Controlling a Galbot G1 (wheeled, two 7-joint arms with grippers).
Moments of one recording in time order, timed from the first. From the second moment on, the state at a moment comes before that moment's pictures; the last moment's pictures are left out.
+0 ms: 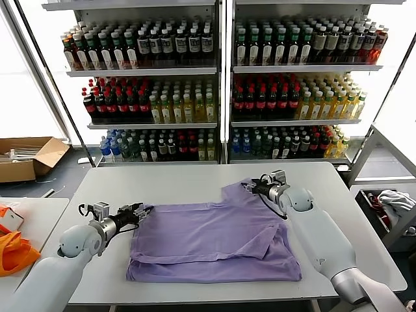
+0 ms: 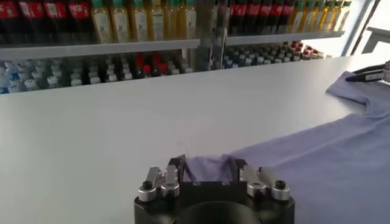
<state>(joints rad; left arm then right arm) 0.85 -0.89 -0.20 -1.41 -0.65 0.49 0.26 -0.41 1.22 0.03 0.98 0.45 -0.47 -0.30</state>
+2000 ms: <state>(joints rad) 1.60 -0.83 -0.62 -2.07 -0.65 0.46 0.12 -1.55 1.12 0.71 2.09 0.56 -0.43 -0.17</state>
